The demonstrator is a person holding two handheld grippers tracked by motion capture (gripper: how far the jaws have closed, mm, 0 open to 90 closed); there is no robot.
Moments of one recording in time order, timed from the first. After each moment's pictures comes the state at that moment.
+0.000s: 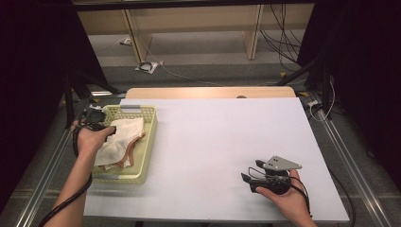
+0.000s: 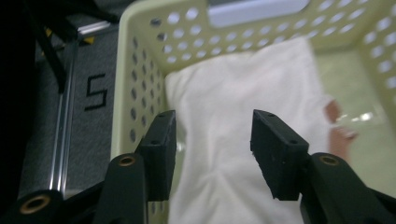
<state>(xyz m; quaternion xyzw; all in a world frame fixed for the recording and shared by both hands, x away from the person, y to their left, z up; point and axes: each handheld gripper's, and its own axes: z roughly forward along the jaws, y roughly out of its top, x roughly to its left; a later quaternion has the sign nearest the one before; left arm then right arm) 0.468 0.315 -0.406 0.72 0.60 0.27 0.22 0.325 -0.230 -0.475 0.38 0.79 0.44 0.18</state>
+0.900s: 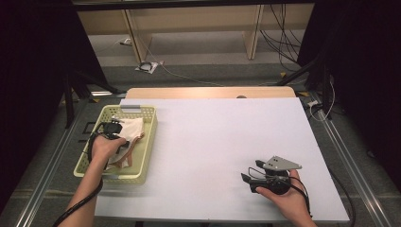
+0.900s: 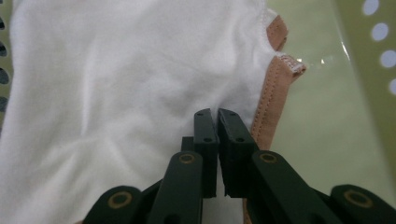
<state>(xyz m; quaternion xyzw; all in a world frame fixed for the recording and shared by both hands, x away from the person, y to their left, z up) 0.474 0.293 -0.464 0.76 0.61 0.14 0.19 0.325 -0.230 -0.475 0.38 0.79 0.44 0.18</state>
